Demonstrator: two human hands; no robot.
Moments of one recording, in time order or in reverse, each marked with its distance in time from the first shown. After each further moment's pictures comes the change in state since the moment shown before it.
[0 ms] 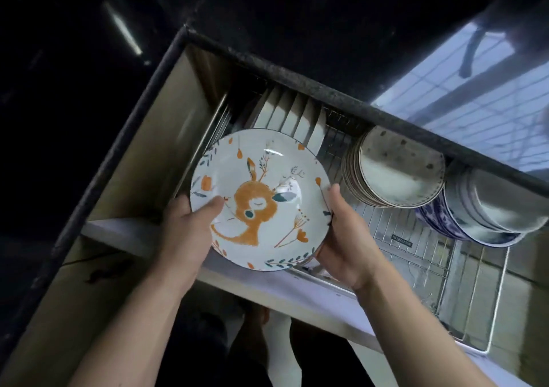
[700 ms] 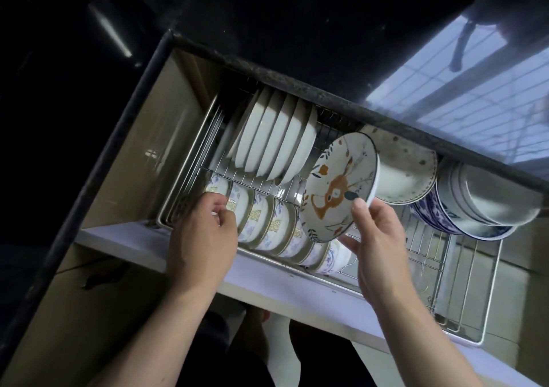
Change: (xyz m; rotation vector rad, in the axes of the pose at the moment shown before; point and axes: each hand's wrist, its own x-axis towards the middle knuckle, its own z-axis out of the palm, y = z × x) left_hand -0.010 -0.008 0.025 0.750 0.110 0.247; right_hand -0.039 -0.005 -0.025 -0.291 0.404 -0.503
